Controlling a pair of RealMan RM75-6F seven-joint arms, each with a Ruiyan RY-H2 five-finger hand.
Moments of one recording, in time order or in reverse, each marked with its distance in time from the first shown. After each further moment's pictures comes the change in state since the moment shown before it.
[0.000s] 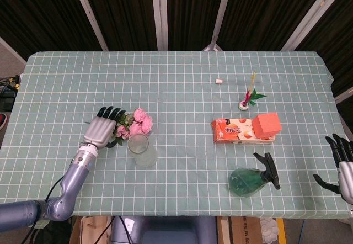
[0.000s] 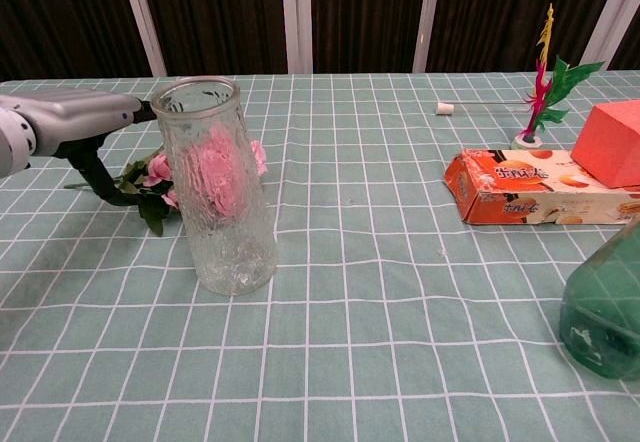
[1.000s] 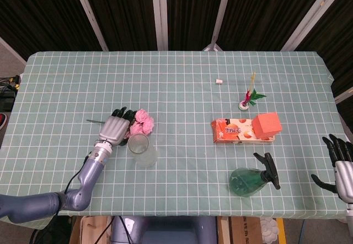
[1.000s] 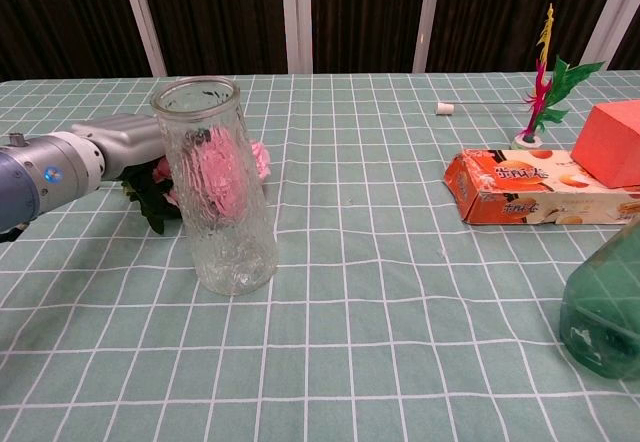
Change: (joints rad) left arm -0.078 -0.163 0.008 0.221 0.005 -0.063 -0.048; right arm 0.008 -0.008 0.001 -0.009 0.017 -0.023 -0.031
